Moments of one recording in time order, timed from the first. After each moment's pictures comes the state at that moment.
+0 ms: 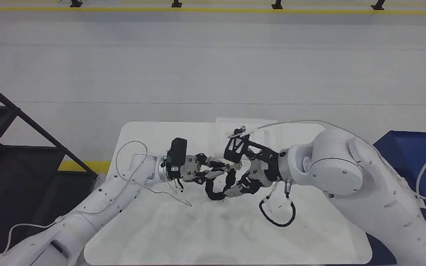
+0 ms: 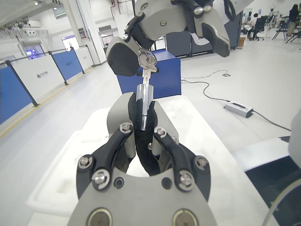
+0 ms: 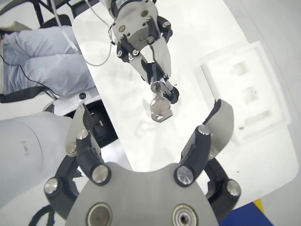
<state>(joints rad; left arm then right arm) 0.77 -0.98 -0.60 -1.24 1.33 -0.96 0.86 -0.71 -0.94 0.89 -2.03 -0.29 -0.21 1.29</state>
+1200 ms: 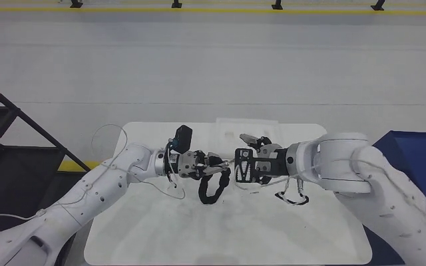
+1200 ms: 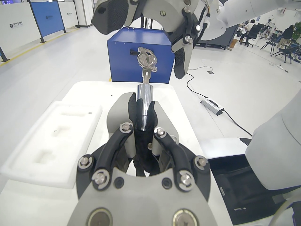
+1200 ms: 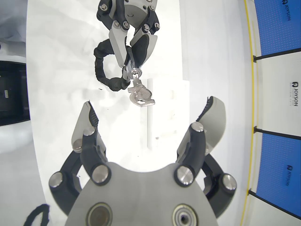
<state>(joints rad) 0.65 -0.87 -0.47 -1.35 0.76 -1.01 0.31 -0.73 -0.88 0.92 -2.08 -0.75 -0.72 1.10</state>
